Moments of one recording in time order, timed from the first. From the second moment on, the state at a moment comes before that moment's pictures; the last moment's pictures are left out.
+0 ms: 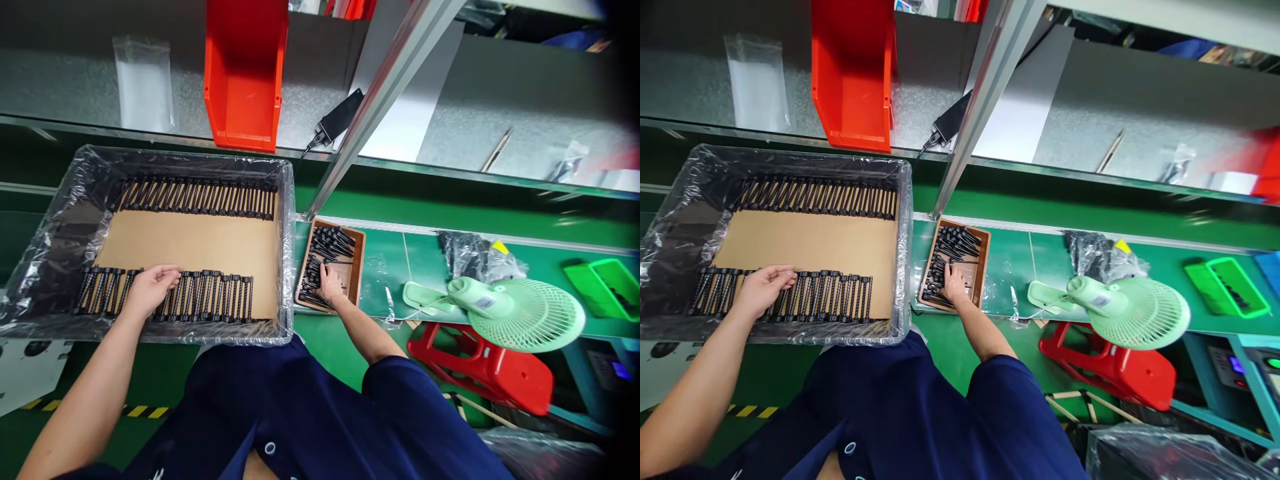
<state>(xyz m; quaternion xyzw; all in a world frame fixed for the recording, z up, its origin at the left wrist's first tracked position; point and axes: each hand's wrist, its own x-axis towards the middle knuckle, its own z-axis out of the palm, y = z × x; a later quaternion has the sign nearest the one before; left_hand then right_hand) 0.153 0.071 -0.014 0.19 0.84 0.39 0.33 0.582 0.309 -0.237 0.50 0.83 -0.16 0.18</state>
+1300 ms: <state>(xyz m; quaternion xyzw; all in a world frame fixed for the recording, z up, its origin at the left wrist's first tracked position) 0.252 0.144 0.020 0.15 0.48 0.65 0.57 0.331 0.196 0.015 0.37 0.76 -0.49 -0.22</state>
